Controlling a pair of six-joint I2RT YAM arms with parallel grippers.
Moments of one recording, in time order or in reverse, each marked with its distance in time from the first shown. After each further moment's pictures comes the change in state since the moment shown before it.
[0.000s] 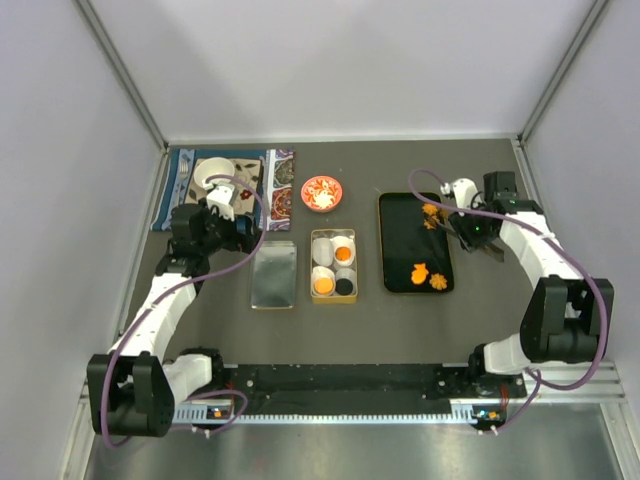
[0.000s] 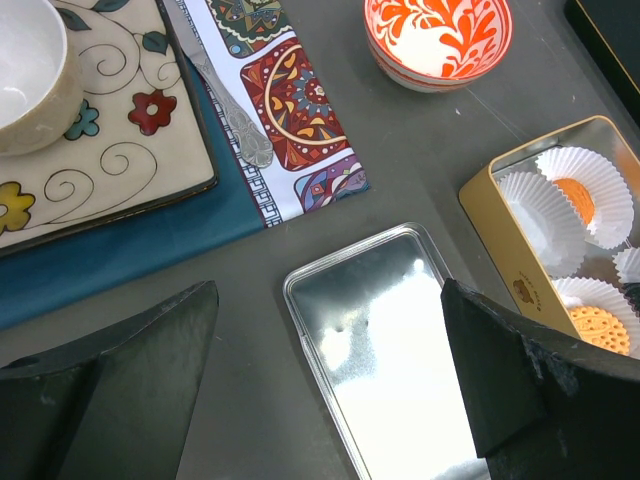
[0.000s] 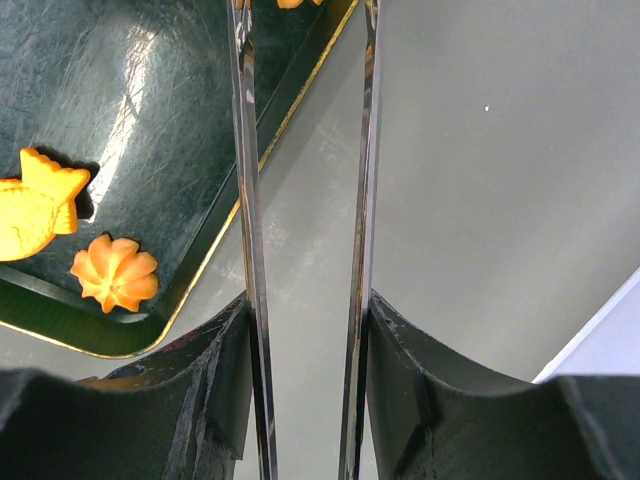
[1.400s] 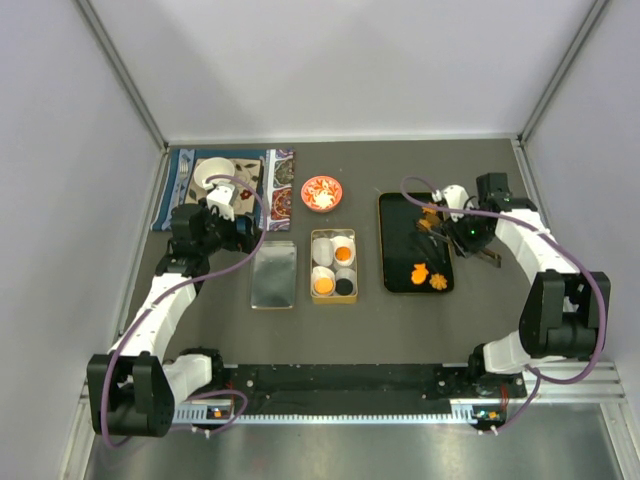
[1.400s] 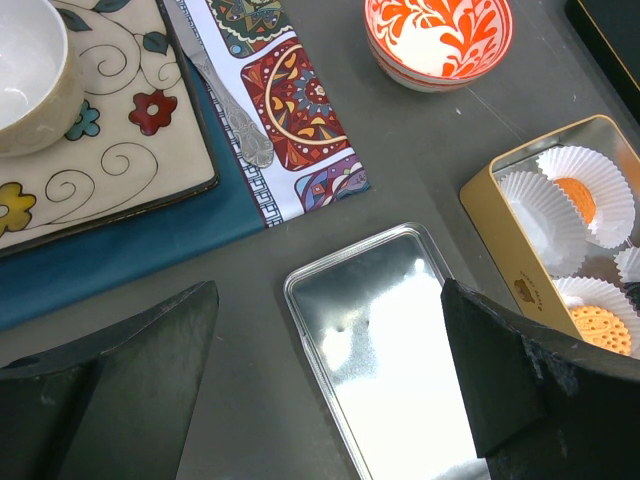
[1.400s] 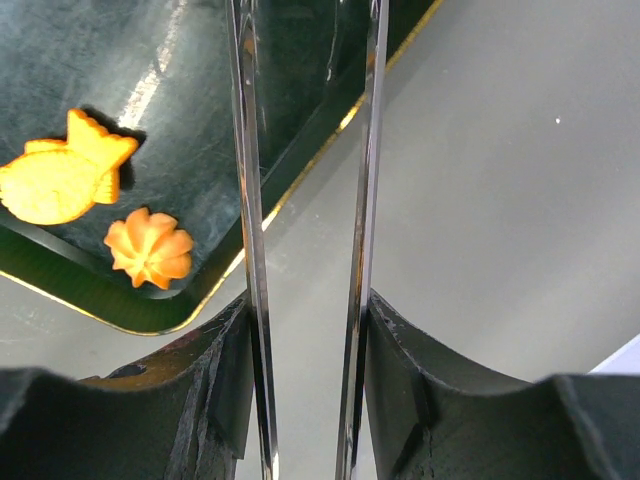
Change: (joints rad) left arm 0.000 0.000 0.000 0.000 0.000 0.003; right arm 0.024 0.034 0.012 -0.069 -0.040 -0.058
